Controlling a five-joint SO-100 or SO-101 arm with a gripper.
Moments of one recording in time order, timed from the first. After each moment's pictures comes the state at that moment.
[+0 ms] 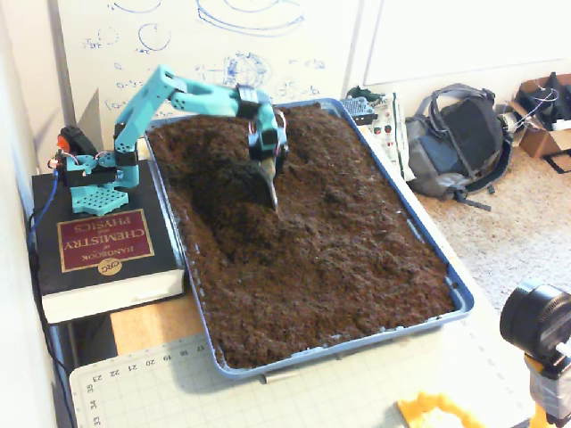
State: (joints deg) arm 8.3 61.2 69.7 60.8 -3.7
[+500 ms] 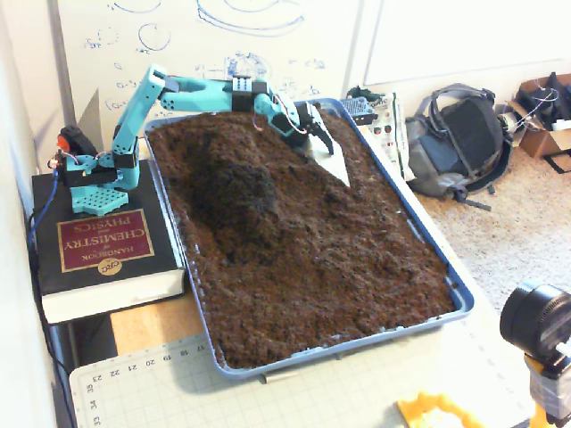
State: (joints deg) arm 17.7 60.0 64.6 32.8 -14.0
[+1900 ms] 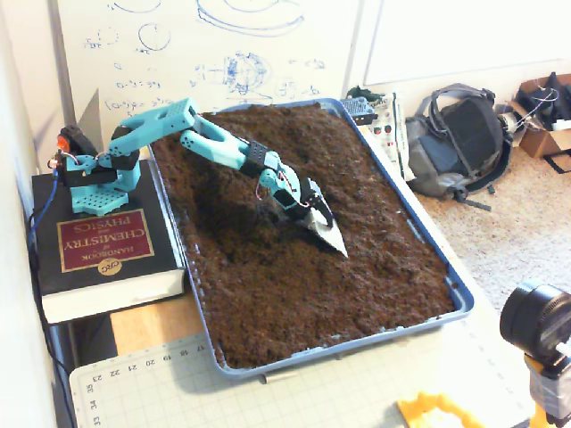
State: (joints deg) arm 24.0 30.5 59.9 15.3 -21.1
